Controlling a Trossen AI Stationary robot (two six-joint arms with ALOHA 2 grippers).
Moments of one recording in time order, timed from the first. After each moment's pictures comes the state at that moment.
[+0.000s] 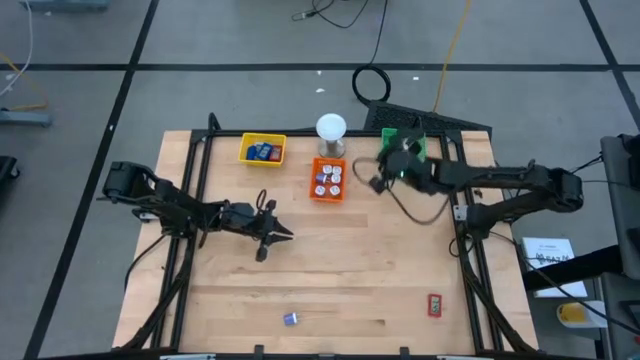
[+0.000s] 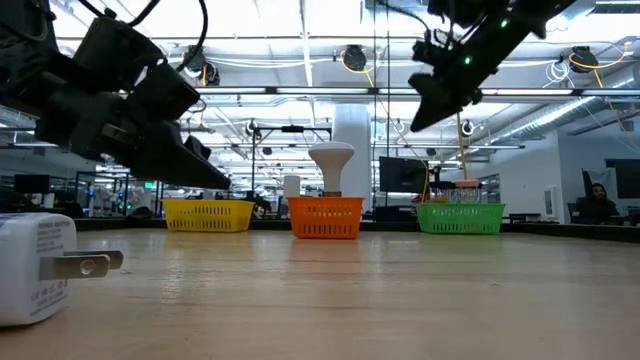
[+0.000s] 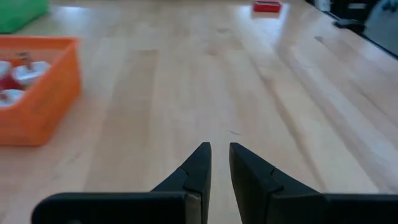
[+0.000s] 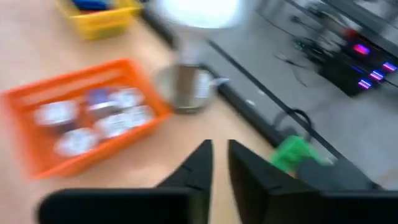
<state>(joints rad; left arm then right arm) -0.08 1.50 0.24 0.89 0.08 -0.01 -0.22 1.20 0.82 -0.29 0.57 0.14</state>
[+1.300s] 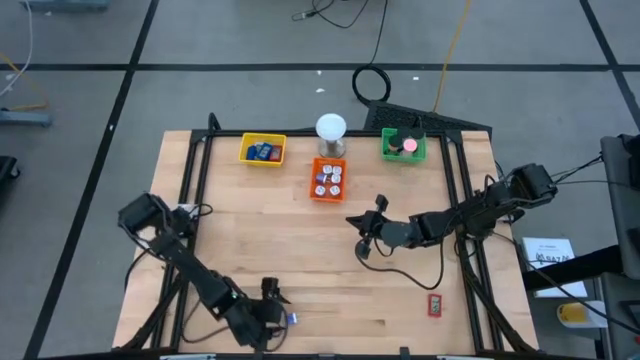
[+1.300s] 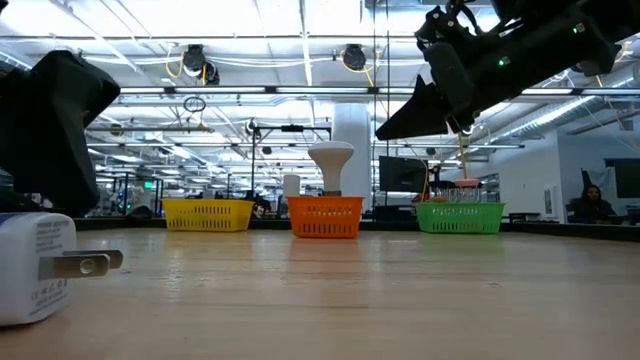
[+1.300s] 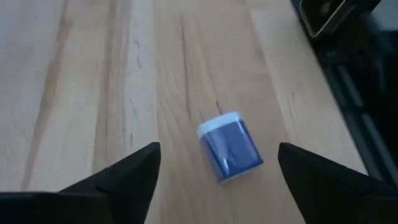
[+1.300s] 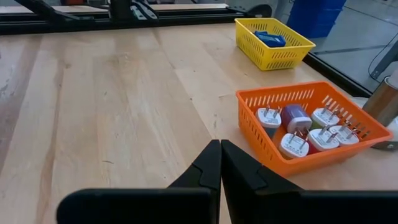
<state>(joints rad) -0.81 1.83 0.95 0.01 -0.43 -0.52 0.27 1.49 0.60 0.43 0.63 0.22</state>
